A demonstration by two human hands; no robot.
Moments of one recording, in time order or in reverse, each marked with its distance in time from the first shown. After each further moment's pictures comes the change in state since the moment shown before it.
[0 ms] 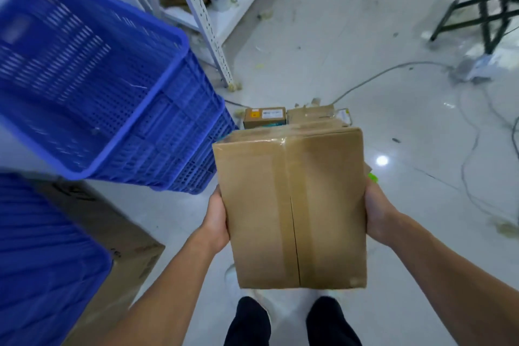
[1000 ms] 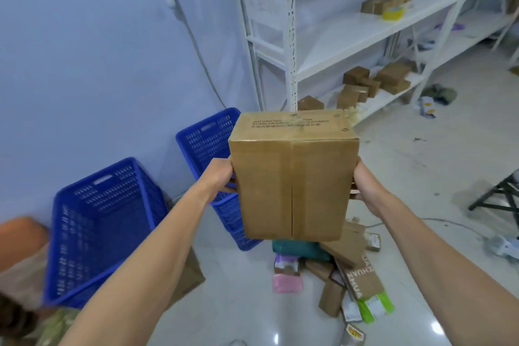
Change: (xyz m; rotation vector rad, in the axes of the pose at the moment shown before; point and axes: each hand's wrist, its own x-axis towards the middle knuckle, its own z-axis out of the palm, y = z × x) left_hand -0.410 0.200 0.015 0.400 0.423 0.607; right_hand -0.313 -0.238 0.087 -0.584 -0.299 -0.645
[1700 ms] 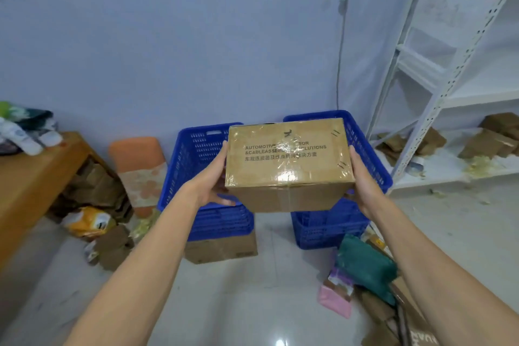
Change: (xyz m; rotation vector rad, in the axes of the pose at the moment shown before) left_hand -0.141 -0.164 -0.241 -0.478 0.194 -0.230; right_hand -0.053 -0.060 0.278 -0.043 -0.441 -0.079
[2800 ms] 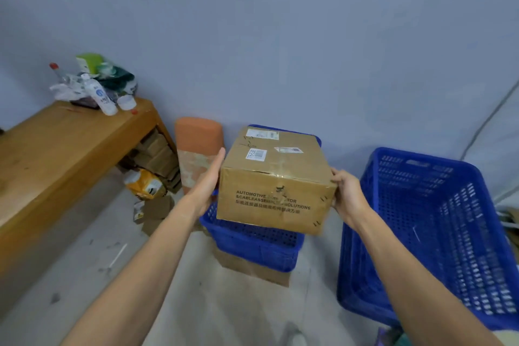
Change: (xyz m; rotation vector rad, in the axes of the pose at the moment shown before) left_hand 0.155 0.008 -0.201 -0.359 0.407 0.015; right_hand 0.279 -0.043 0.242 0.072 -0.464 0.090
